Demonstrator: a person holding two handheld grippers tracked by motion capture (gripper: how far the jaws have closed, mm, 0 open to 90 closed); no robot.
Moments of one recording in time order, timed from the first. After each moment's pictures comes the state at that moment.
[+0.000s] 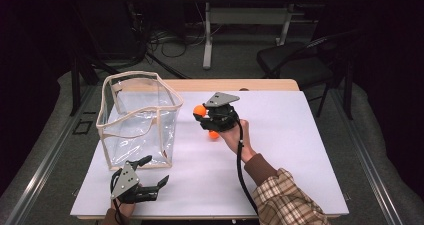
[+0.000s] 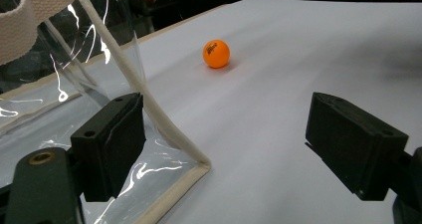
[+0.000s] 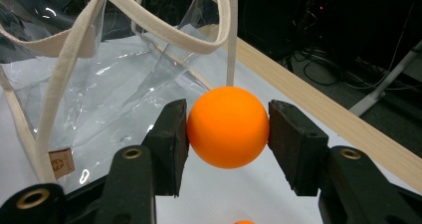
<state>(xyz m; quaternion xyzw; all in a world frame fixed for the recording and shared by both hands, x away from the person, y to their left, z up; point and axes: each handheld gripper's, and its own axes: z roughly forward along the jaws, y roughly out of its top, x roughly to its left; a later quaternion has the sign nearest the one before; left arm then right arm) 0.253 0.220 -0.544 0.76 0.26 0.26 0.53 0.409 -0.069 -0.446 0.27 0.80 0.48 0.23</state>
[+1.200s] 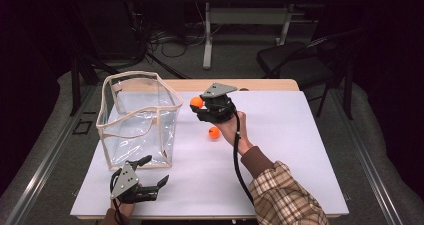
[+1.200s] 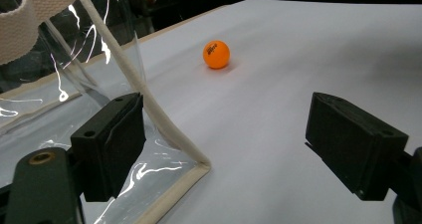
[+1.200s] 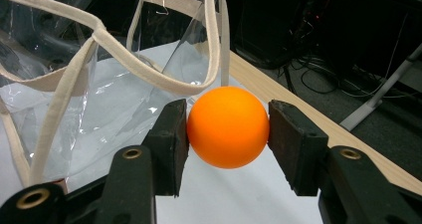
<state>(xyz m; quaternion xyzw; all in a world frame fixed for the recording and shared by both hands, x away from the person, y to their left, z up) 0.253 0.221 -0.544 0.76 0.26 0.26 0.53 0.421 -0.062 -0.427 0.27 0.80 0.49 0.23</state>
